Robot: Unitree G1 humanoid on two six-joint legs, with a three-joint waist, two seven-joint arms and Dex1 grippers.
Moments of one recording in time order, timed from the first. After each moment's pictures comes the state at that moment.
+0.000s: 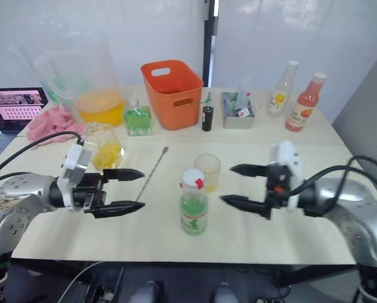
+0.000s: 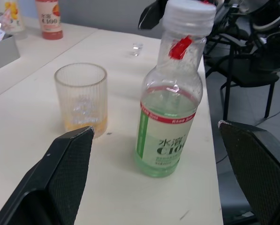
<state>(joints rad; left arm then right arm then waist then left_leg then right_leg) -0.30 0.87 0.18 -0.34 -0.78 0.62 -1.16 -0.27 -0.92 -0.30 -0.38 0.85 0.73 1.07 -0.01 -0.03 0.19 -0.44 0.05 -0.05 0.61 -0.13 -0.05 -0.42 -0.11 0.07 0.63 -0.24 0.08</state>
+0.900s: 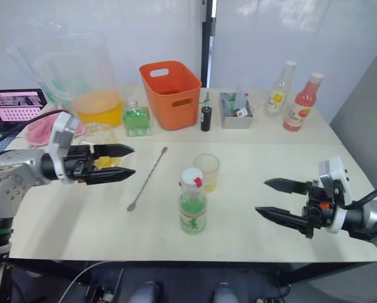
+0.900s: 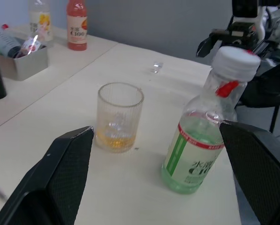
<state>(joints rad) -0.63 0.79 0.09 -0.06 -0.75 0.73 -1.25 0.02 -0.93 -0.50 -0.39 0.89 0.70 1.14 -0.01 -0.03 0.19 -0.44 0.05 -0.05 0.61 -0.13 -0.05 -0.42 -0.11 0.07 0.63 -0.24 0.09</state>
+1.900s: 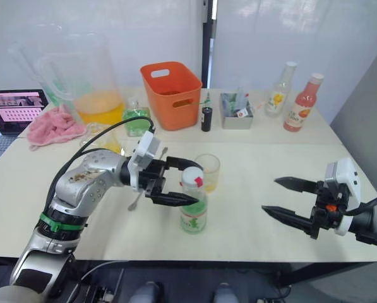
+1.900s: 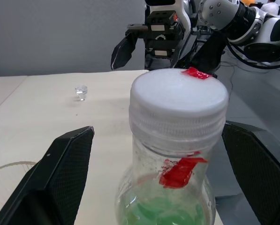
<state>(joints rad) -0.73 0.46 -0.20 -0.09 -0.55 0.53 -1.27 0.05 -0.95 -0.57 -0.42 0.83 0.65 1.10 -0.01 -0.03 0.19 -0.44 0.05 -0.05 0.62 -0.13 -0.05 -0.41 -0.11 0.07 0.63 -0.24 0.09</state>
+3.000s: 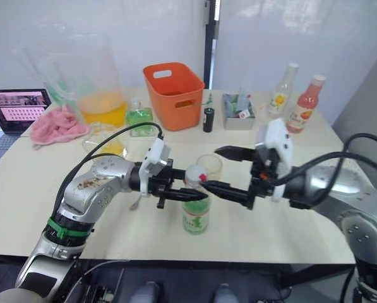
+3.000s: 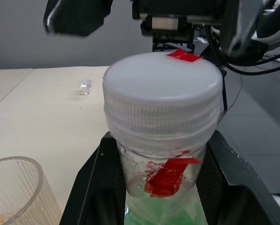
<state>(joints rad) -0.70 0.44 -0.22 -0.16 -0.52 0.58 -1.18 -0.45 -0.86 -0.17 -0.62 1.02 0.86 0.66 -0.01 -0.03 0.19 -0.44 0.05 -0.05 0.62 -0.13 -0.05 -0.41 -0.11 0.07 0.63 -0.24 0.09</state>
